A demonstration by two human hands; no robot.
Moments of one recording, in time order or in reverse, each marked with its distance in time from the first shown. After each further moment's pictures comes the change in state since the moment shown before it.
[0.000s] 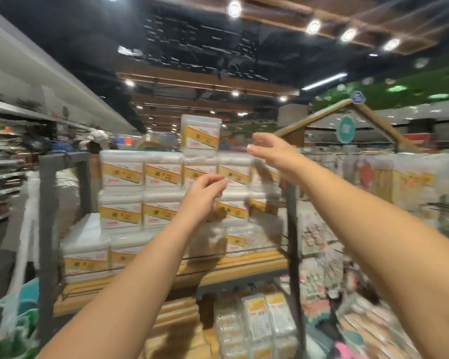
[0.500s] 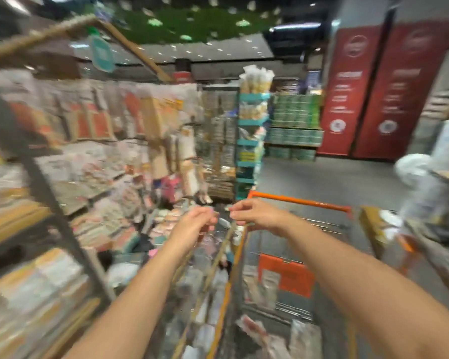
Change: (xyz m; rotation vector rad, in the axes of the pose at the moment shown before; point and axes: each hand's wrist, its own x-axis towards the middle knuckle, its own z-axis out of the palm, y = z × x) left_hand -0.217 -0.054 0.319 -0.248 -0.984 -0.319; right_hand -0.442 0.132 -0.163 -0.098 0.388 0.903
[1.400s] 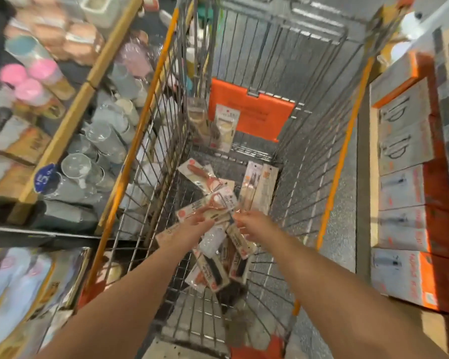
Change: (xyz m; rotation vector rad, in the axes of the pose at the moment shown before) left_hand 0.025 -0.445 0.203 0.253 -0.376 -0.943; right_hand -0.026 0.477 0.077 0.336 0.030 1.033
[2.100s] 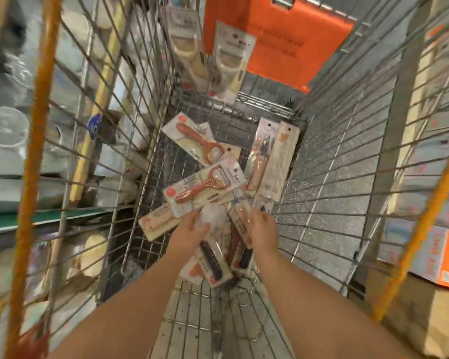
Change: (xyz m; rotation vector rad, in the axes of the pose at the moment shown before) left_hand 0.107 -0.087 0.046 -0.145 0.102 -0.136; right_hand 0.101 0.090 0.040 0.310 0.403 0.185
